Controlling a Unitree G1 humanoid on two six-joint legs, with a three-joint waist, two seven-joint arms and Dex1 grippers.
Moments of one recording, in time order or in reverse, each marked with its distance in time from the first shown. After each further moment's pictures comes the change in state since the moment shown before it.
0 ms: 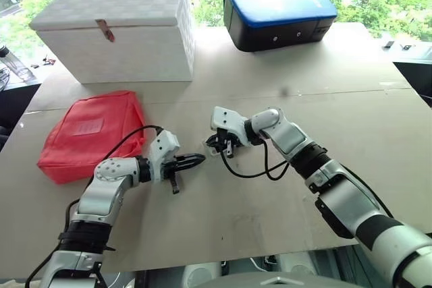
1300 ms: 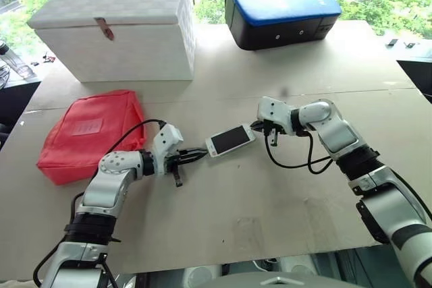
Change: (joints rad) left arm -0.067 -0.020 -0.006 0.043 0.033 -0.006 0.007; right arm 0.120 -0.304 -0.103 -0.251 -0.043 -0.033 0.029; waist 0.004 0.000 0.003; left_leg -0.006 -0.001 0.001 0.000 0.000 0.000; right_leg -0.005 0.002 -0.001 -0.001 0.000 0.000
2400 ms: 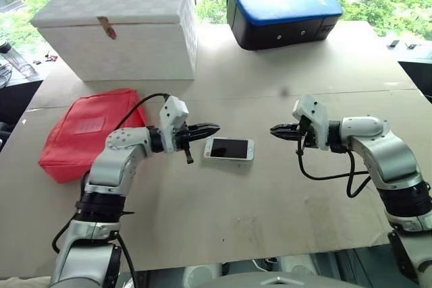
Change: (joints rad) left arm -0.168 -0.057 -0.006 -0.084 -0.107 0.170 0.008; right arm 0.290 -0.170 -0.252 -0.624 0.310 0.531 -0.058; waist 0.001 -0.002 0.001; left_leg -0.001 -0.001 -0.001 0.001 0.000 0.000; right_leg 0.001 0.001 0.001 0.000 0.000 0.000
